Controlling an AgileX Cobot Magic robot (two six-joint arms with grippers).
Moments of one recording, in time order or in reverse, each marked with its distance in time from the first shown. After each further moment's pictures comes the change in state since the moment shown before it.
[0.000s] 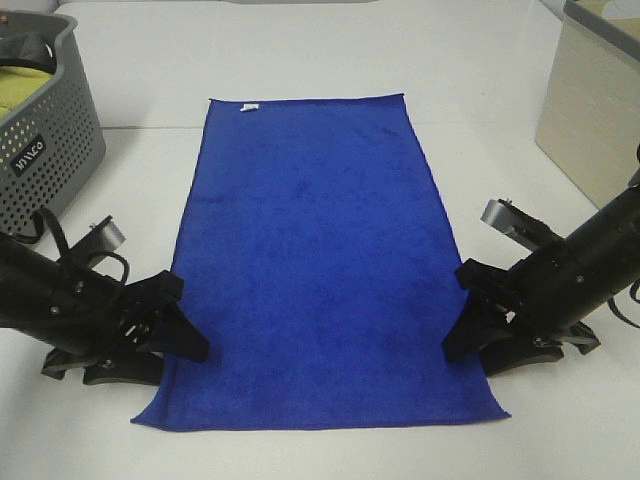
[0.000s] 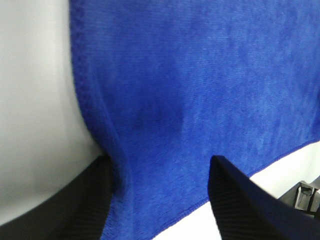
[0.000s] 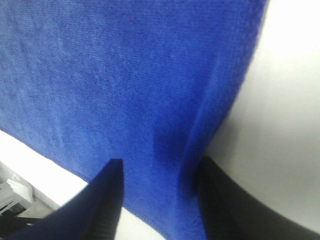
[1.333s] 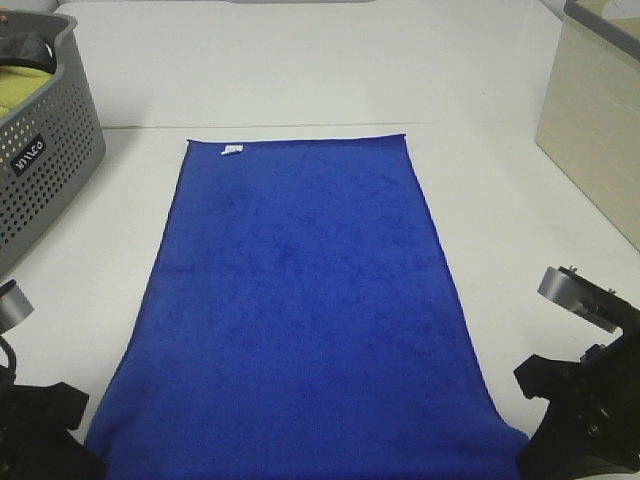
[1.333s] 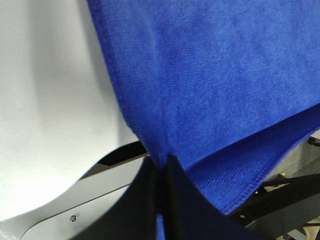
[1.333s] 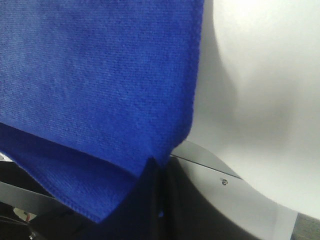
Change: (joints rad) left arm -0.027 -0.534 0.366 0.280 0.015 -0.283; right arm 0.001 -0.394 0.376 -0.073 0.014 0.101
